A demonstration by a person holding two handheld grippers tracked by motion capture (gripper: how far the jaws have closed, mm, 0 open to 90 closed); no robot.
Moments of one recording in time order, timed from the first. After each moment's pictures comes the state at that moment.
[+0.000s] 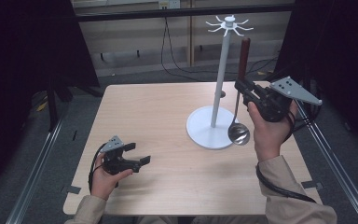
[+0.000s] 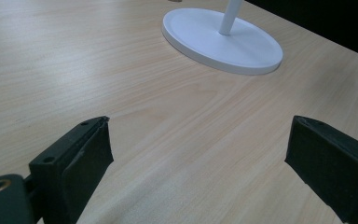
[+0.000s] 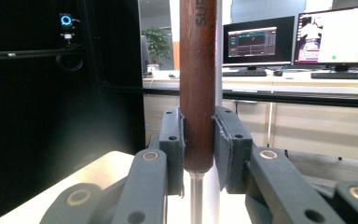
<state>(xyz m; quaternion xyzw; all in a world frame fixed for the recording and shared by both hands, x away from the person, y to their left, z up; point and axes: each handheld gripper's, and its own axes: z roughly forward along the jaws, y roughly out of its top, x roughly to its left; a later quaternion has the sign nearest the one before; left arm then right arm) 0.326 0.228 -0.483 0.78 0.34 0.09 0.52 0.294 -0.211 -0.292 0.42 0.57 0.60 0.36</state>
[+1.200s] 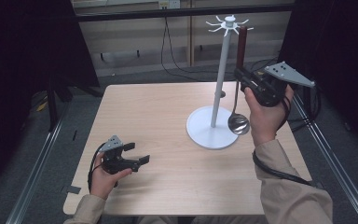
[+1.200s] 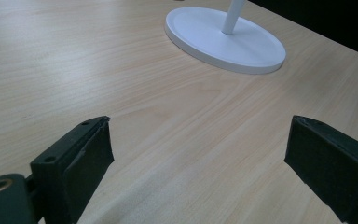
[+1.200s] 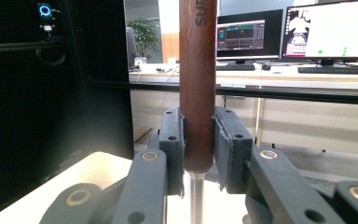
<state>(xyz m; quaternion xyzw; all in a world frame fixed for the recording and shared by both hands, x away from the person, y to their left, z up) 0.329 0.231 -0.484 0.78 0.34 0.09 0.52 0.326 -0.209 -0.280 0.44 0.58 0.58 0.37</state>
